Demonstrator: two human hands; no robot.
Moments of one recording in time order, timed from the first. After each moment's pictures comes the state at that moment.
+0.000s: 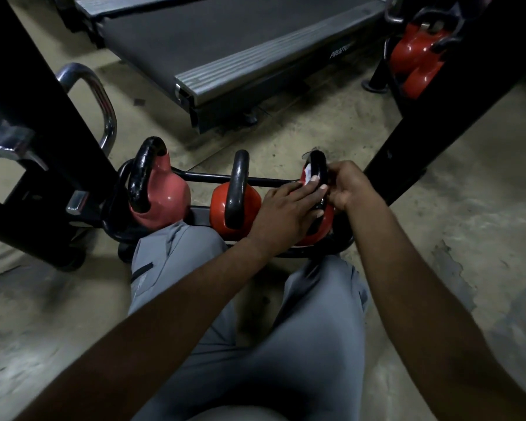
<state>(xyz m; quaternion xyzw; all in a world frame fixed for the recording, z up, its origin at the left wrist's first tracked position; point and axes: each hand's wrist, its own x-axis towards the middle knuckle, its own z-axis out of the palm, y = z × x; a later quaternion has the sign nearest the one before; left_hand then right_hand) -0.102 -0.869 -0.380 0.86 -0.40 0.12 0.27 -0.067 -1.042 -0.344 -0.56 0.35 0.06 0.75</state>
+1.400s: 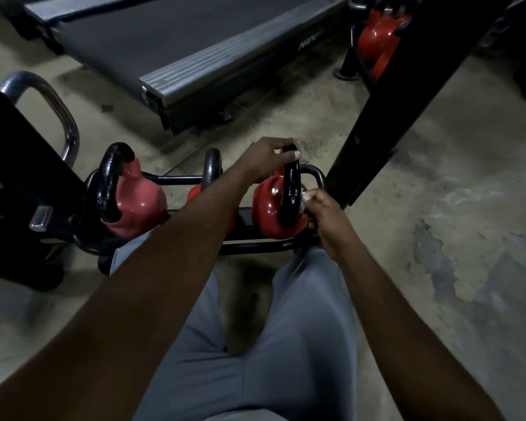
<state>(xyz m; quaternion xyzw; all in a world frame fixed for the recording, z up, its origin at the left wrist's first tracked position) -0.019 -0.904 -0.324 0.83 -0.28 -0.18 0.46 -0.170 -1.021 -0.368 -0.71 0.22 -0.03 0.67</state>
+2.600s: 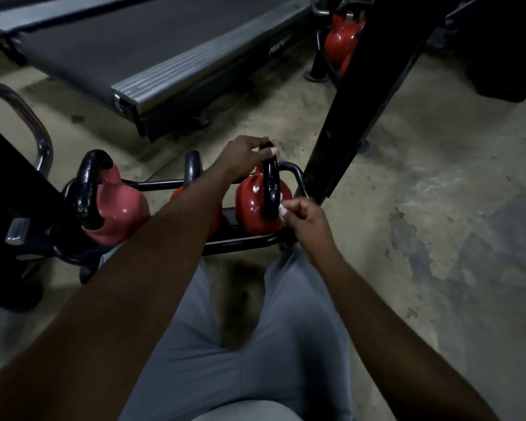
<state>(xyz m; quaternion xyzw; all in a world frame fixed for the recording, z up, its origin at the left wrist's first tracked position) -0.003 -0.906 -0.342 0.84 -0.29 -0.17 0.43 -0.203 -1.002 -0.384 -0.75 0.22 -0.12 0.61</state>
